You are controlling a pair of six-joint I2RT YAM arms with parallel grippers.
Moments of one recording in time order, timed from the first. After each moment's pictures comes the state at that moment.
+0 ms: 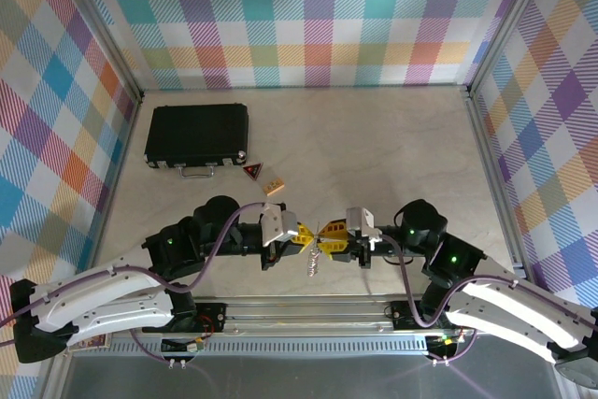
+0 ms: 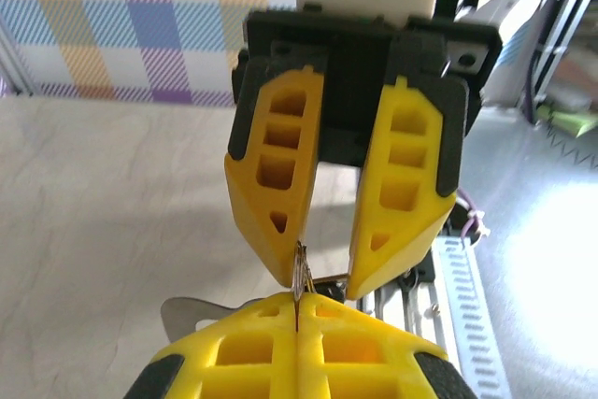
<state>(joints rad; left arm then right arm) -1.09 0.83 0.79 -0.20 0.32 0.10 0.97 0.63 0.57 -0.03 -0.55 -0.13</state>
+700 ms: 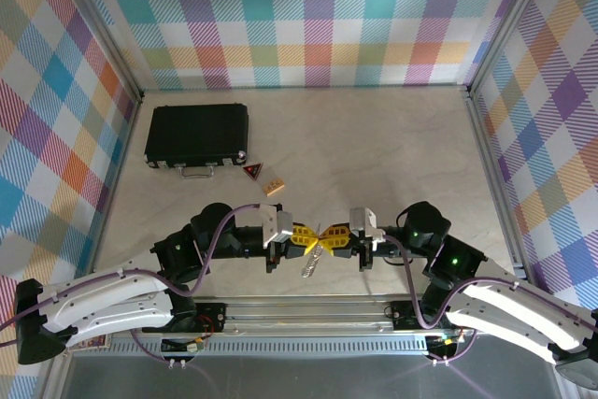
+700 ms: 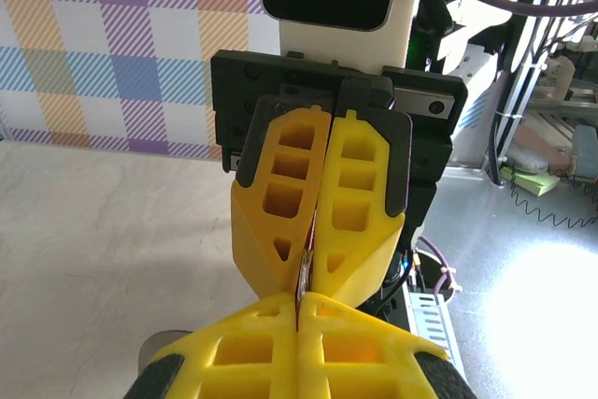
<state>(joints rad) -1.09 0.82 0.66 0.05 0.37 0.00 0.97 0.62 0.55 0.00 -0.53 -0.11</state>
